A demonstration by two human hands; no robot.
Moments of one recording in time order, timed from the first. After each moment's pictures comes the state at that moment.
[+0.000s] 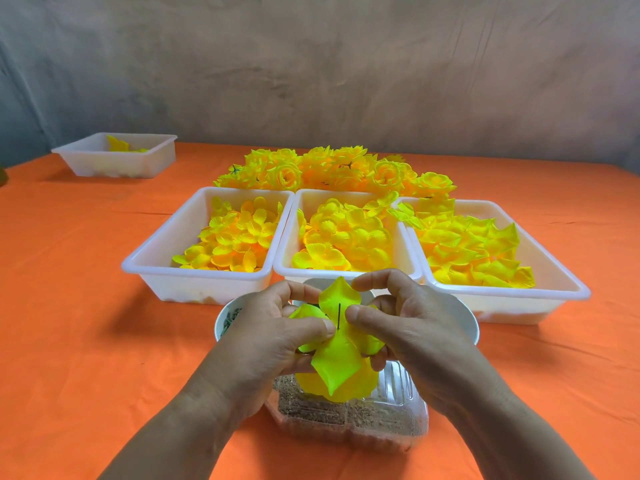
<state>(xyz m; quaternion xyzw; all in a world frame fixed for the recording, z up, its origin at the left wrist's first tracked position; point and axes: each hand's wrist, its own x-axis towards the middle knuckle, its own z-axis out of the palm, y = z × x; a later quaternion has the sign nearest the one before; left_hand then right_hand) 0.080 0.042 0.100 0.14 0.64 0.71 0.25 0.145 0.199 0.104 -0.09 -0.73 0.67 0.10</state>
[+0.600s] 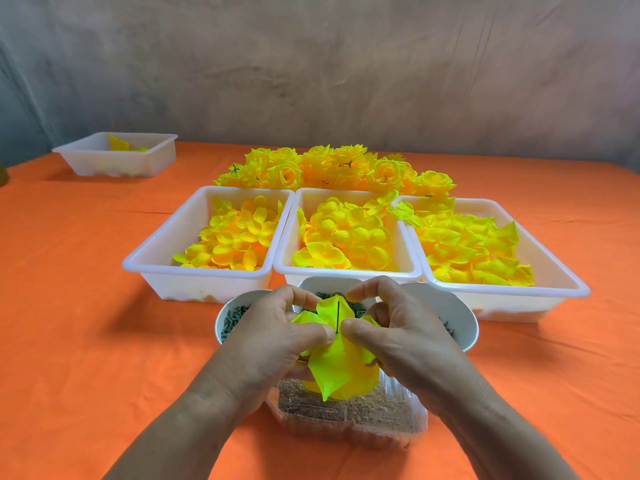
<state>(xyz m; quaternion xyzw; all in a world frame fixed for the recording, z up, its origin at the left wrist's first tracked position) 0.075 0.042 0.090 0.14 0.70 0.65 0.25 0.143 0.202 0.087 -0.10 -0.81 0.57 0.11</state>
